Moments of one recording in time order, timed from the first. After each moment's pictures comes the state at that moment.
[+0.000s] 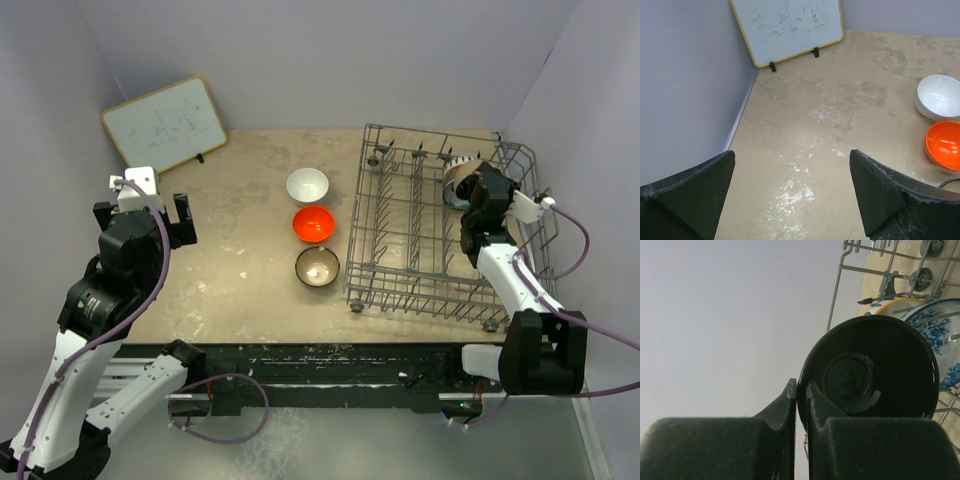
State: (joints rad) left arm -0.45 0.73 1.21 -0.82 -0.69 -0.13; right arm -0.02 1.26 0.78 0.30 0.59 1.44
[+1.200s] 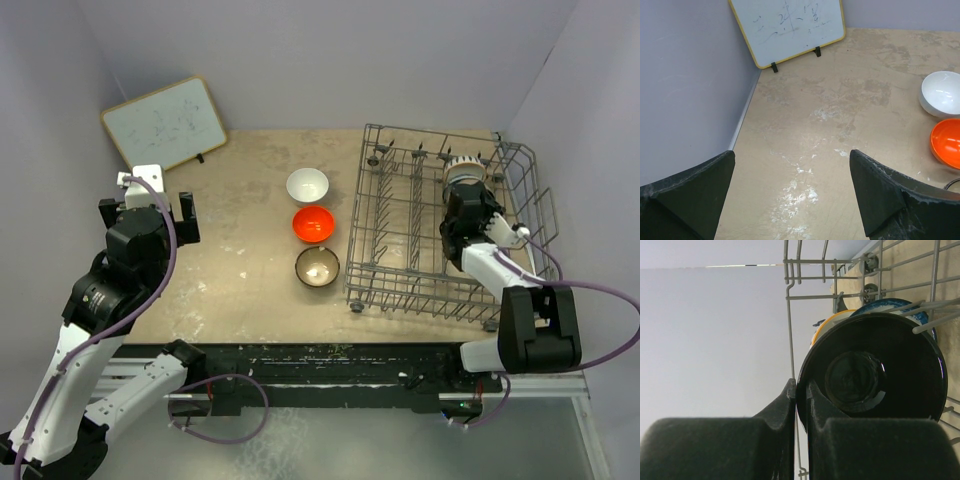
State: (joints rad) left arm -0.49 0.75 1.21 -0.81 -0.73 -0.11; right arm 0.09 1.38 0.69 0.33 0.90 1.76
